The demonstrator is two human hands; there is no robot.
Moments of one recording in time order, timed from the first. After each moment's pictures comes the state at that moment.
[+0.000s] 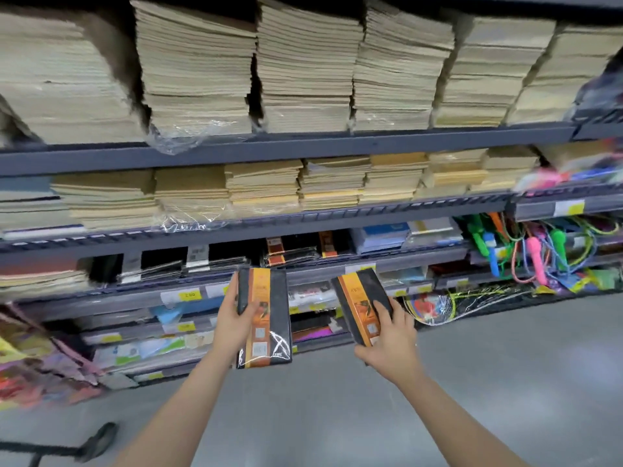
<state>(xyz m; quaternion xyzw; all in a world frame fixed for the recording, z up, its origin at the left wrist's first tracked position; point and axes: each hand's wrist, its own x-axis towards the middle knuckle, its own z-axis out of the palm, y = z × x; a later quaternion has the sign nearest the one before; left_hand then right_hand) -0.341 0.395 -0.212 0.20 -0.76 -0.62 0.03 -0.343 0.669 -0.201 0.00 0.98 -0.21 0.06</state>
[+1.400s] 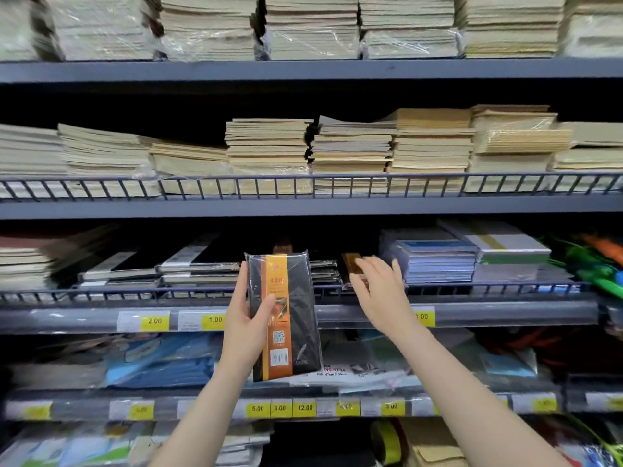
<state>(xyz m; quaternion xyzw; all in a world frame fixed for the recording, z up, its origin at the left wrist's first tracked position) -0.436 0.429 -0.390 0.02 -0.70 -0.62 0.36 -0.546 0.624 -0.364 -0.26 0.89 -0.25 -0.27</state>
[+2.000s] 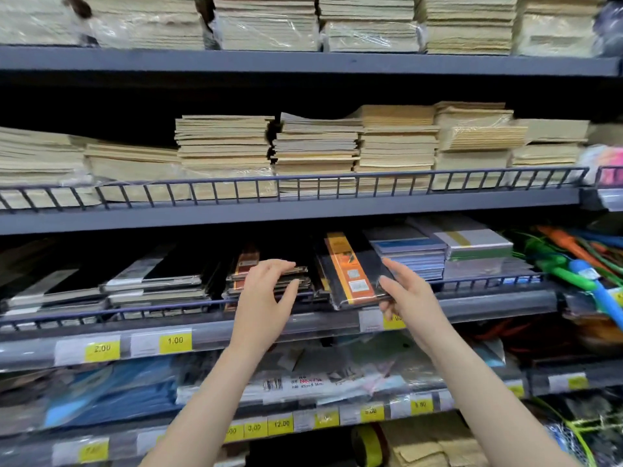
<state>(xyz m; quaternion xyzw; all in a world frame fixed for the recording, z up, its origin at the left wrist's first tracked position) -0.494 0.466 -0.360 -0.08 -0.85 -0.29 0.43 -0.523 0.686 -0.345 -0.13 0.70 -0.70 -0.06</state>
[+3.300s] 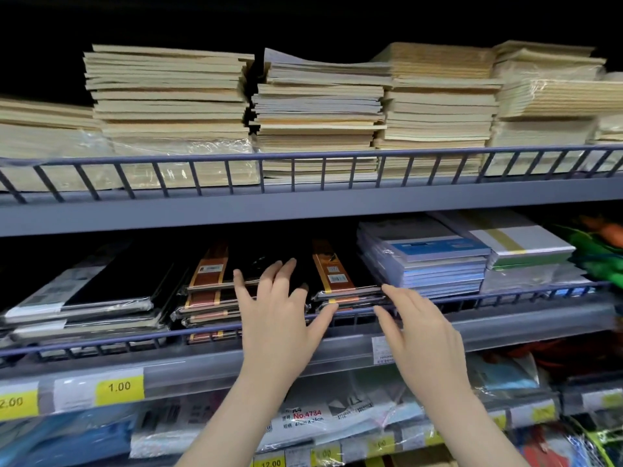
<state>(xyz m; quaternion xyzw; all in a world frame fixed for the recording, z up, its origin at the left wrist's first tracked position) -0.563 0.480 -0.380 0.00 -0.93 -0.03 0.38 -0.571 0.664 -0.388 -0.15 0.89 -0.21 -0.37</state>
